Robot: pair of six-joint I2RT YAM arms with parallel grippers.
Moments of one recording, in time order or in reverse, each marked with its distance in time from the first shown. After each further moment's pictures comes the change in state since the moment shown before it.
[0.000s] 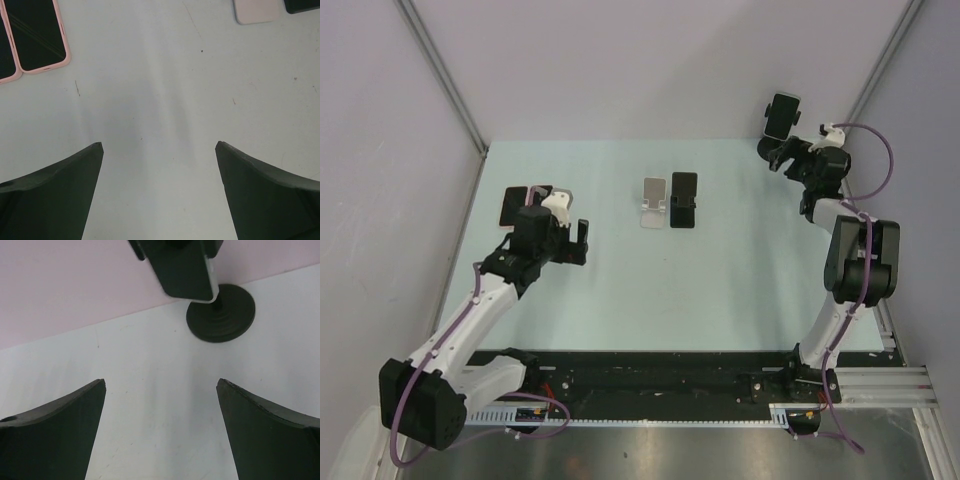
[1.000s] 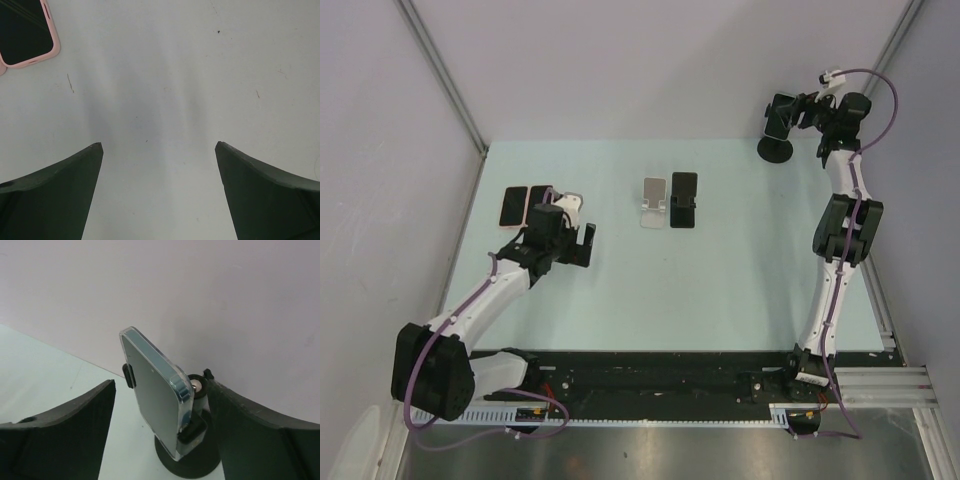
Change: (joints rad) left arm -0.001 0.164 -0.021 0.068 -0.022 0.051; right arm -0.113 0.643 1.088 -0.259 -0.503 -0.333
